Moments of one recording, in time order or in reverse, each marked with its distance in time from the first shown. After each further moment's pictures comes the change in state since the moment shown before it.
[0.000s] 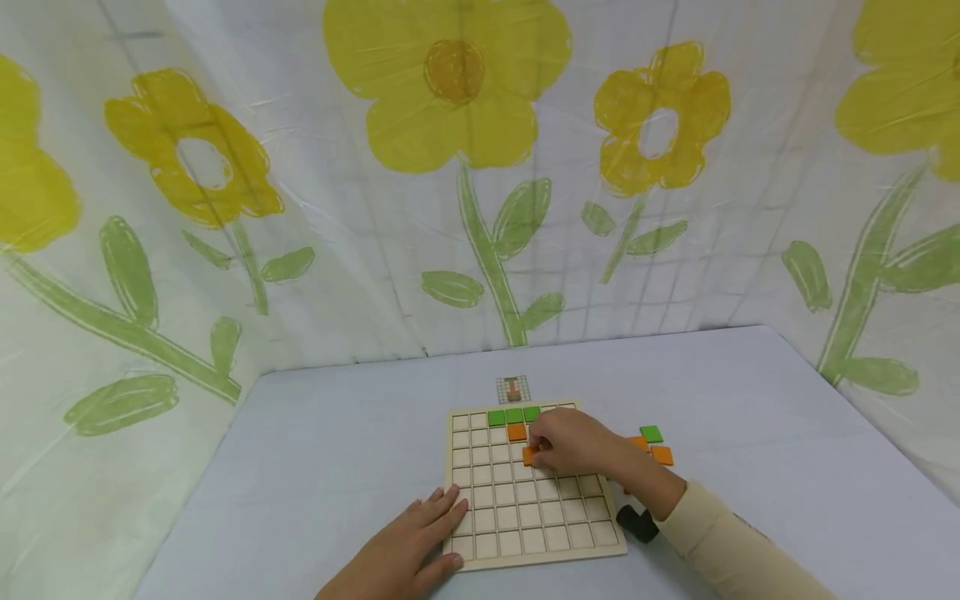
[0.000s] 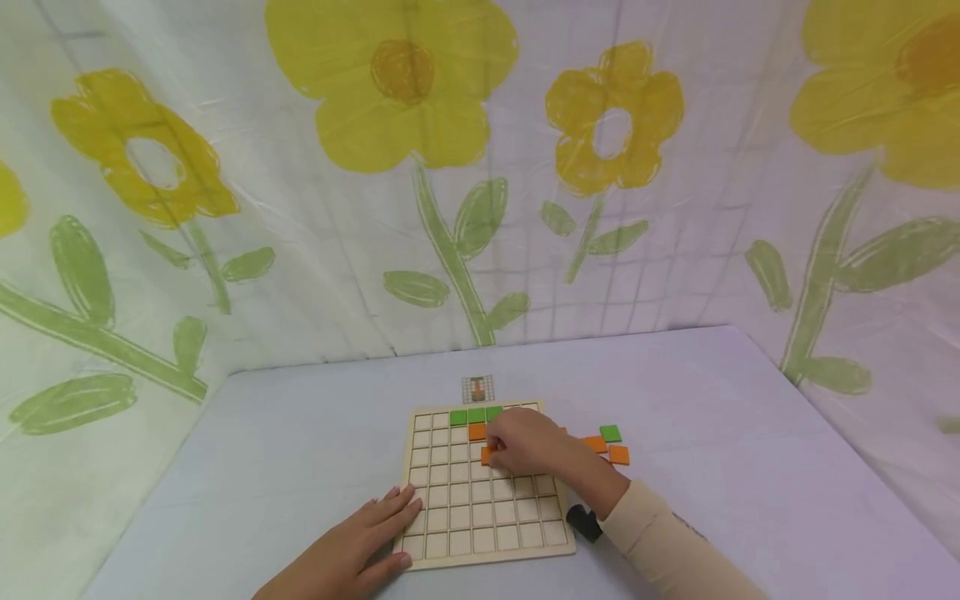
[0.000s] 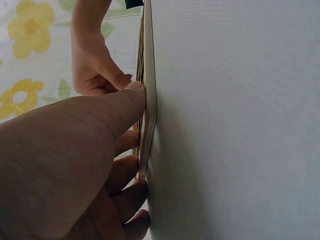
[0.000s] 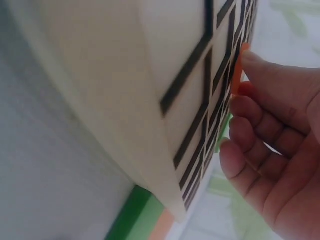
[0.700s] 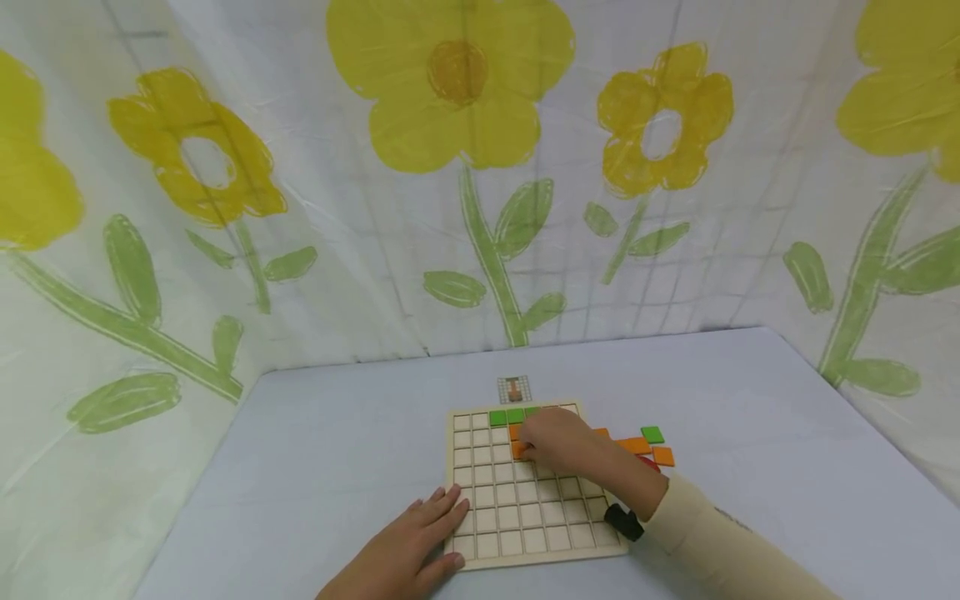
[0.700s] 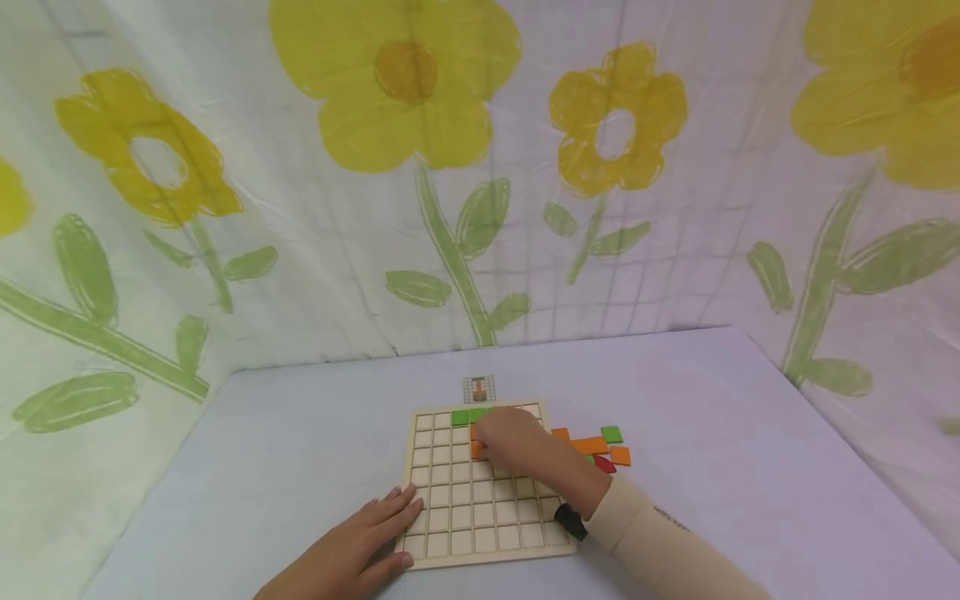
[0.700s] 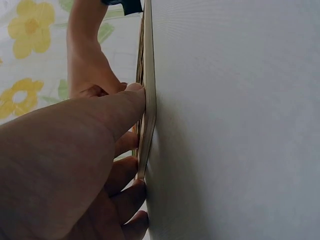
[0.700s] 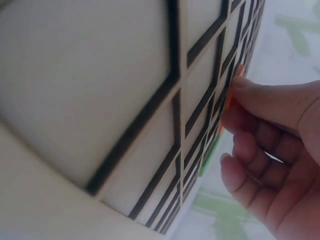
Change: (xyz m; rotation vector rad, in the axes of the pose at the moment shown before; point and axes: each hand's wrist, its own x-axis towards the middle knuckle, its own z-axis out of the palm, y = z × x) left_hand 0.000 -0.002 0.001 0.006 0.012 0.017; right_hand 0.015 -0.017 0.007 -0.197 0.034 -0.040
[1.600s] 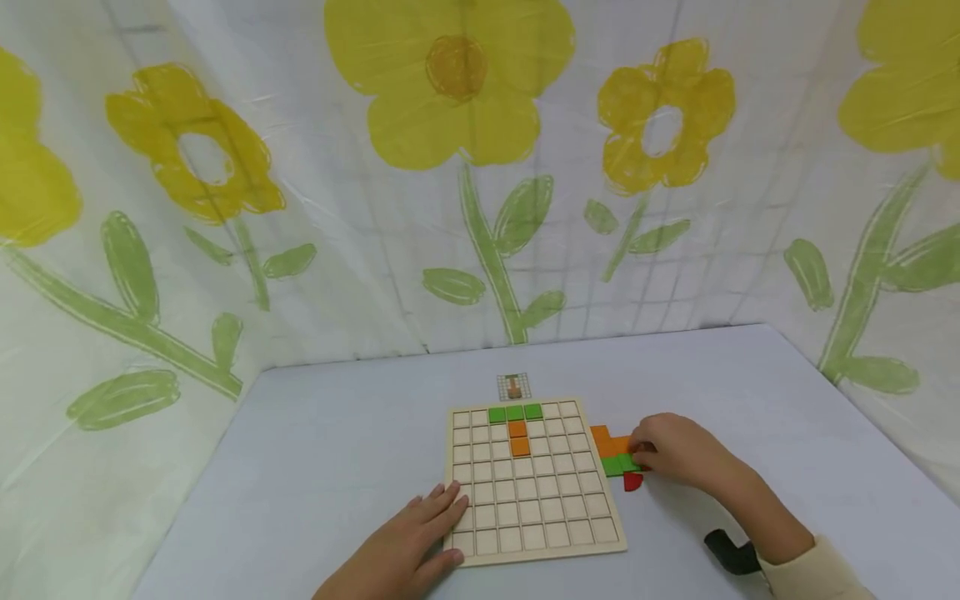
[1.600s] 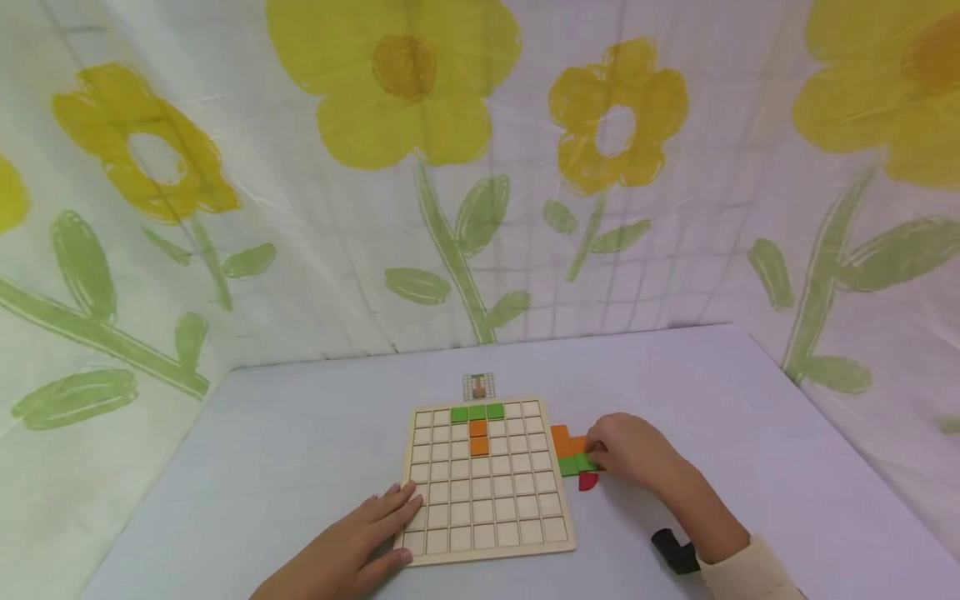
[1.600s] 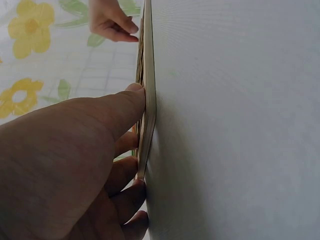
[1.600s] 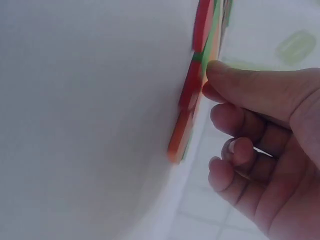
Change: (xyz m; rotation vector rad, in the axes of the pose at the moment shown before) left_hand -0.003 0.002 0.000 0.012 0.035 0.010; right_hand -0.115 0.066 -0.031 0.141 -0.011 0.375
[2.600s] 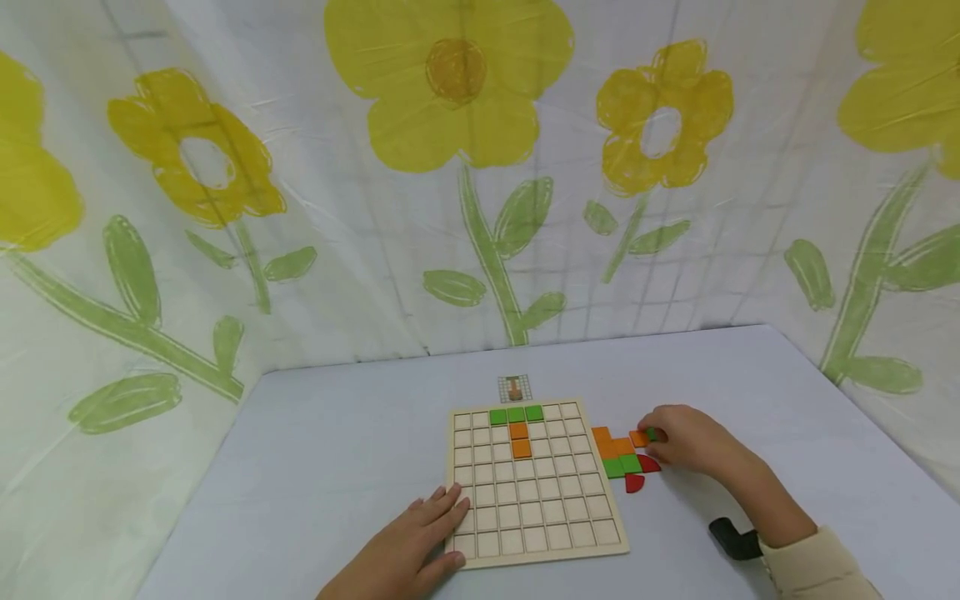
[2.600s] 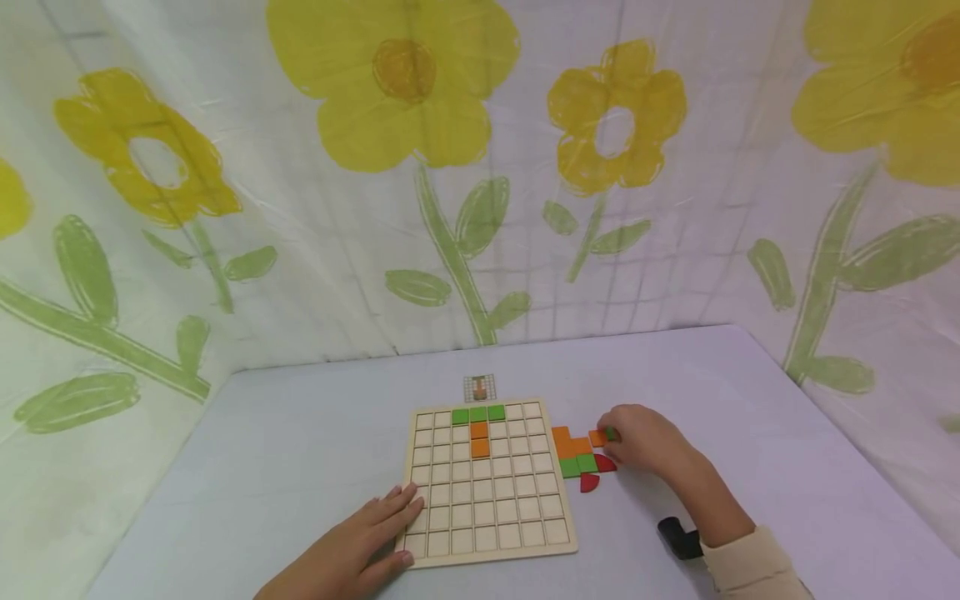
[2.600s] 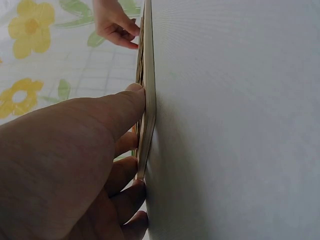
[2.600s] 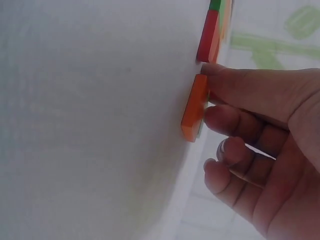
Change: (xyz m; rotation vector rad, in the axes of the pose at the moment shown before) left_hand 0.001 -0.003 0.003 0.033 0.024 0.038; right_hand 0.004 0.022 -0.007 0.010 0.017 0.061
